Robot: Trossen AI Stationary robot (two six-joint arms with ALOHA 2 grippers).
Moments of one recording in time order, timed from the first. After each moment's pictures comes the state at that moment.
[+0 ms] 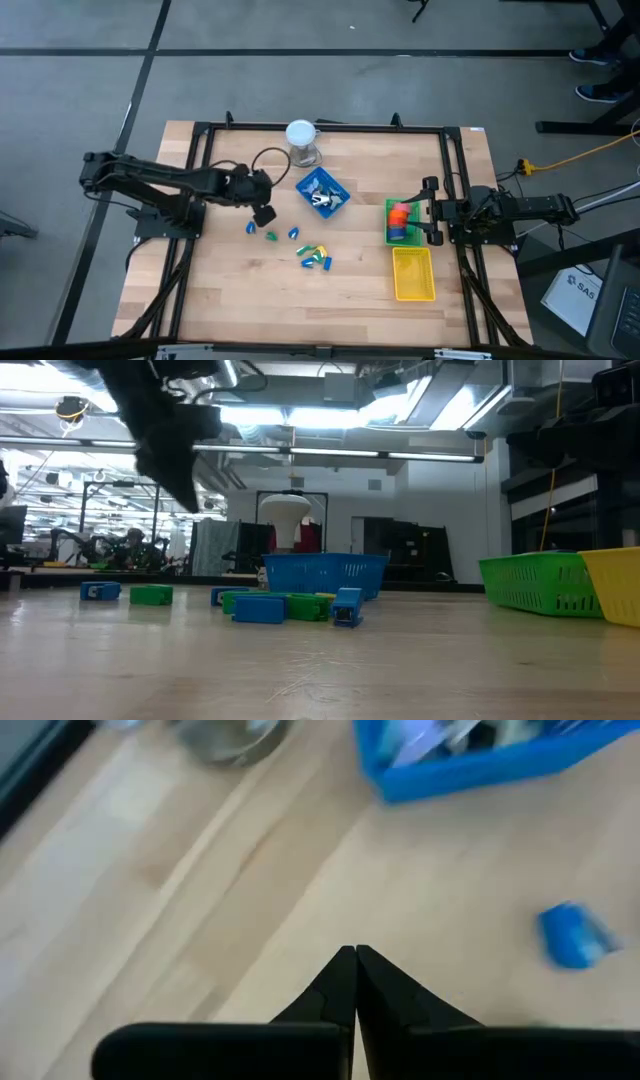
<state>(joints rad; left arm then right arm) -0.01 1.20 0.81 -0.74 -0.41 -0.54 0.10 0.01 0.01 0.02 -0.01 -0.32</state>
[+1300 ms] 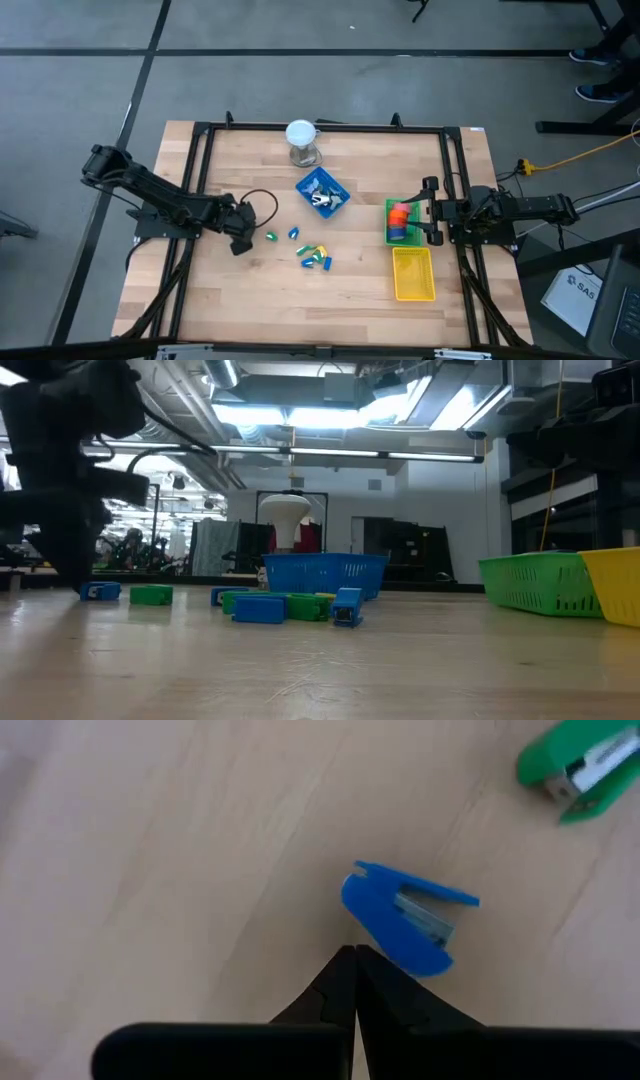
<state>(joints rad) -0.27 1.22 0.47 -0.62 -0.26 -0.75 0.10 0.01 0.01 0.02 -0.01 -0.32</state>
